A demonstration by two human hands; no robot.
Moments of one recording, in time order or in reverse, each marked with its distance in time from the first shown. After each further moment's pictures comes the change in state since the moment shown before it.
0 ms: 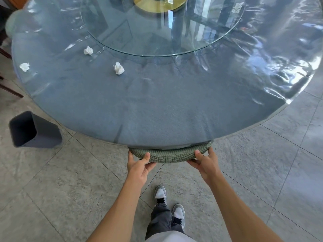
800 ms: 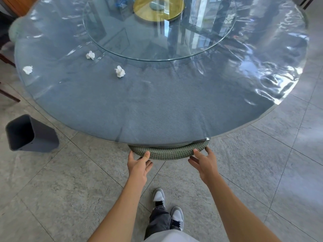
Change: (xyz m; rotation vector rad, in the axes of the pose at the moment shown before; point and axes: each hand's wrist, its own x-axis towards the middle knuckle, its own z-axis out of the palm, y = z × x) left_hand -0.009 -0.004 -0.007 0.152 0.071 0.090; right_hand -0.018 0.003 0.004 -0.092 0.163 0.007
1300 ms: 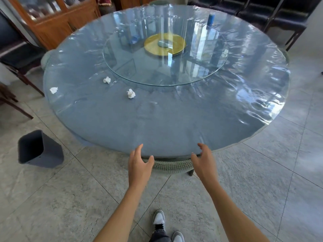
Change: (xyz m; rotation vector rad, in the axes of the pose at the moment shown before) left_hand -0.067 0.047 -0.006 0.922 0.010 0.781; right_hand -0.070 -0.043 0.024 -0.890 0.059 -0.673
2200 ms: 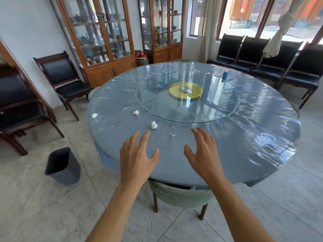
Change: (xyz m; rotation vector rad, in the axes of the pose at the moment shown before) left_hand -0.034 0.098 -0.133 0.470 0.528 0.538; right_hand -0.034 -0.154 -0.064 -0.231 0.149 -0.723
